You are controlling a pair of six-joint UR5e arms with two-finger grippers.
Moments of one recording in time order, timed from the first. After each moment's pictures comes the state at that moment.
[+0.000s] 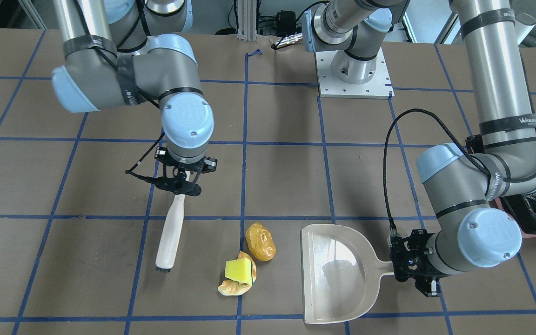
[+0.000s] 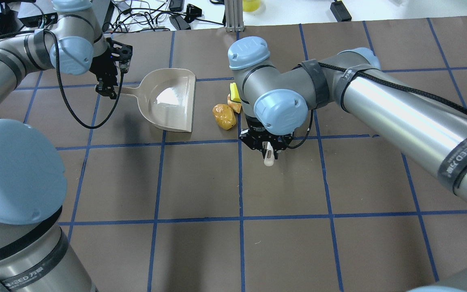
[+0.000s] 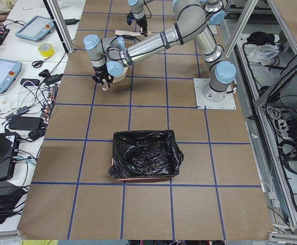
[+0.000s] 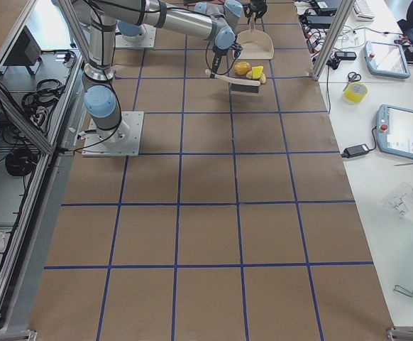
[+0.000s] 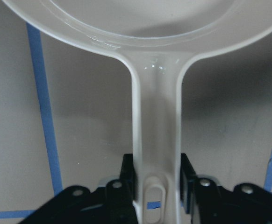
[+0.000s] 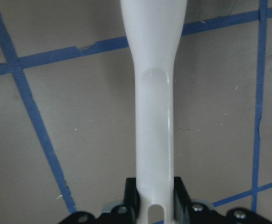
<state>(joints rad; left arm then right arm) -1.41 -2.21 -1.36 -1.21 1.69 1.72 1.94 -1.16 1.62 -1.74 -1.63 0.59</state>
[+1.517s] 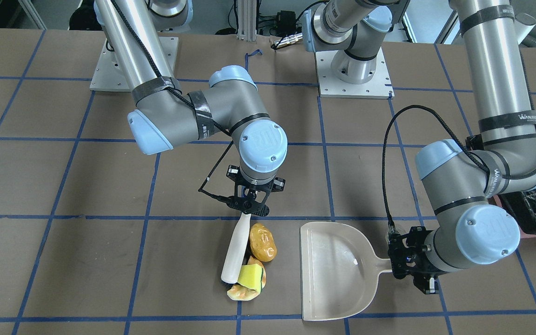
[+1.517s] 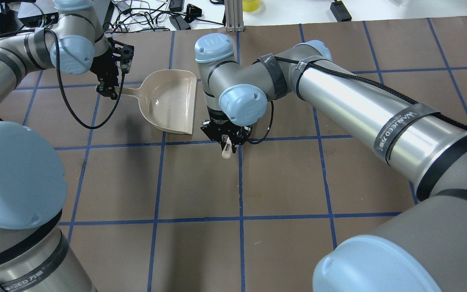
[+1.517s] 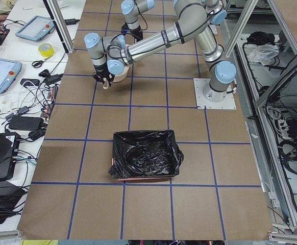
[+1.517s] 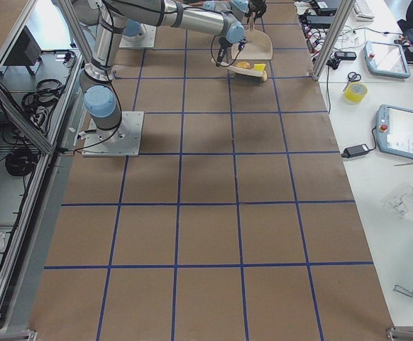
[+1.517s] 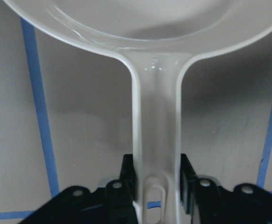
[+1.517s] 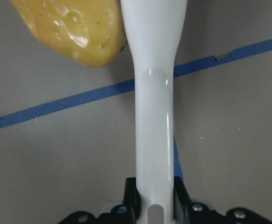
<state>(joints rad) -1.42 -2.20 -1.36 -1.22 1.69 1.72 2.01 -1.00 1.43 -1.78 -1.50 0.68</state>
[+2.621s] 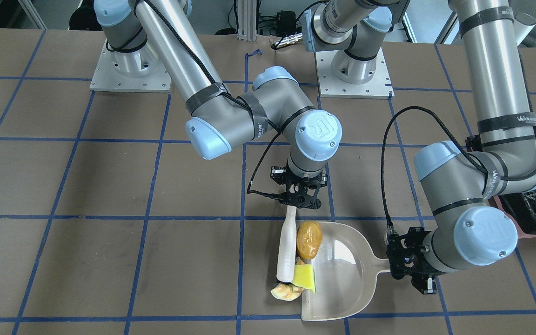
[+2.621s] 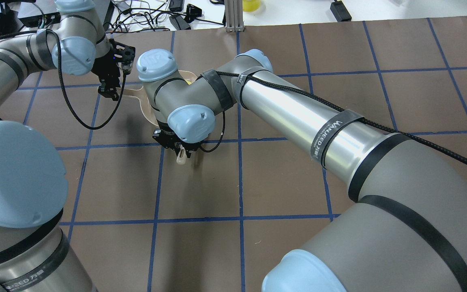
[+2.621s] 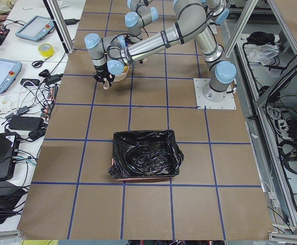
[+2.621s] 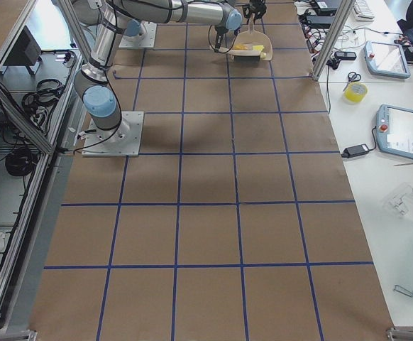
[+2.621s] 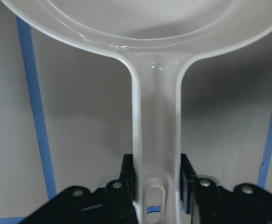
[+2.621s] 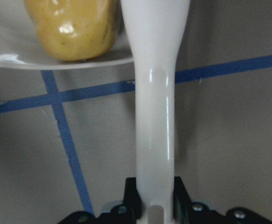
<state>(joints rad) -1.42 -2.20 -1.36 -1.22 1.68 1.72 2.18 -0.87 1.26 -1.86 -1.45 0.76</state>
